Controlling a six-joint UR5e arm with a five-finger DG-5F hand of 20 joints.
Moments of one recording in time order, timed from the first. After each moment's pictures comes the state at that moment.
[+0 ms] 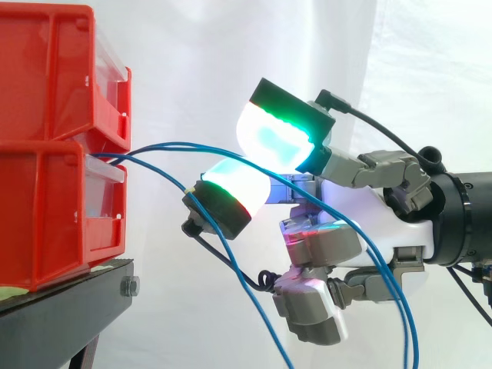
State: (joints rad) arm 0.08 -2.34 -1.12 -2.85 -1.55 -0.08
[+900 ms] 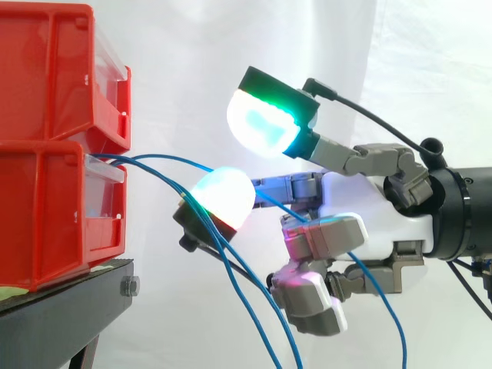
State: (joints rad) arm 0.08 -2.34 -1.12 -2.85 -1.54 -0.08
